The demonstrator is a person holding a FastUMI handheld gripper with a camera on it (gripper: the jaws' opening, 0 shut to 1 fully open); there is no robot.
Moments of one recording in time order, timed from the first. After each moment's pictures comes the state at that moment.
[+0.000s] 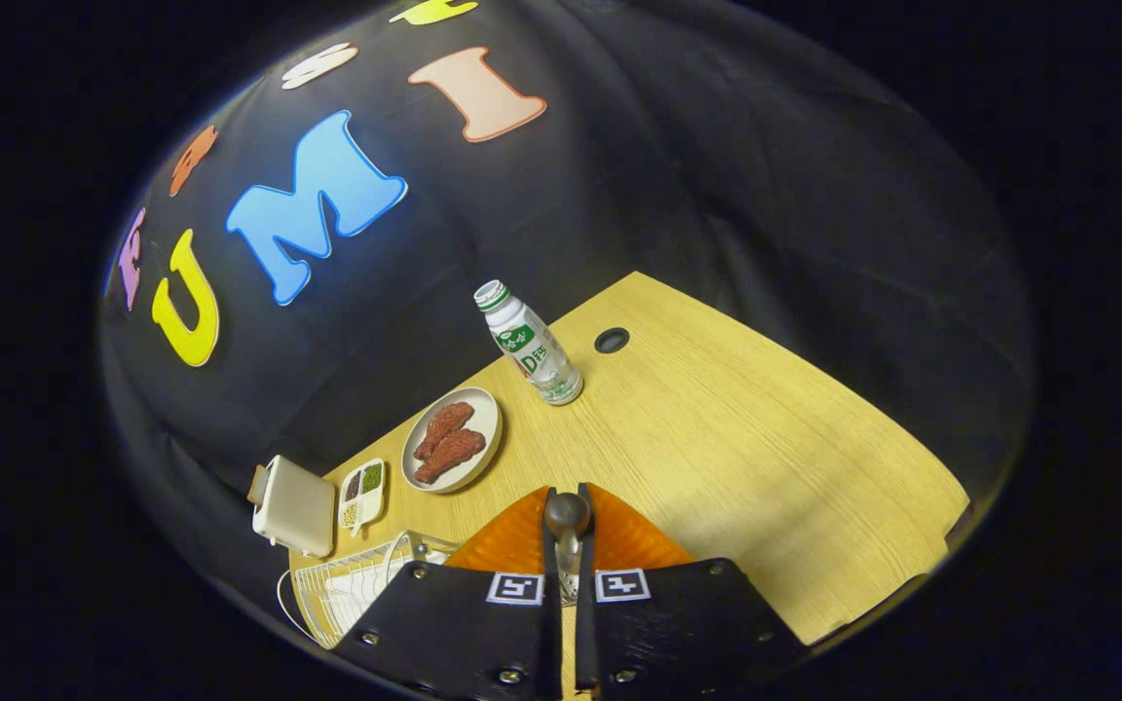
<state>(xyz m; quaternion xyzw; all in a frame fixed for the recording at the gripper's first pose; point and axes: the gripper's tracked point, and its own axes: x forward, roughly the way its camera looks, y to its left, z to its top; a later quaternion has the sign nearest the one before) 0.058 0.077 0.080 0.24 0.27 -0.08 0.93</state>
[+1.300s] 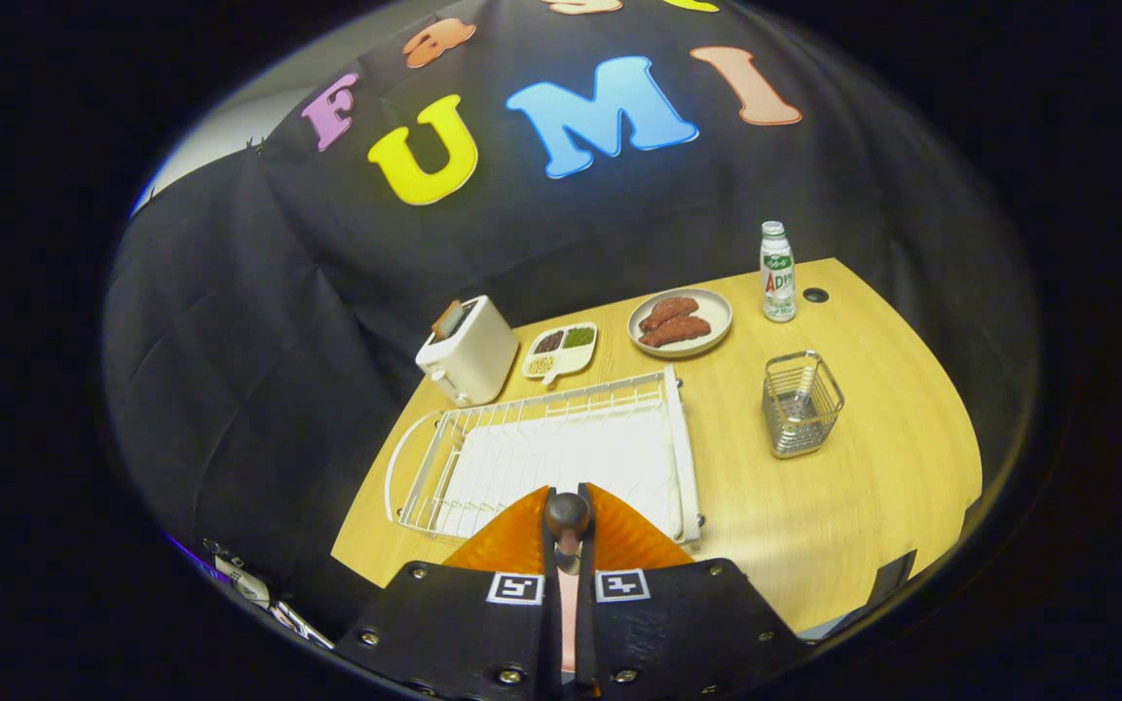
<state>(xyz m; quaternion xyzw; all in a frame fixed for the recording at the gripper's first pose) -0.126 0.340 0.098 0.11 0.32 0.16 0.93</state>
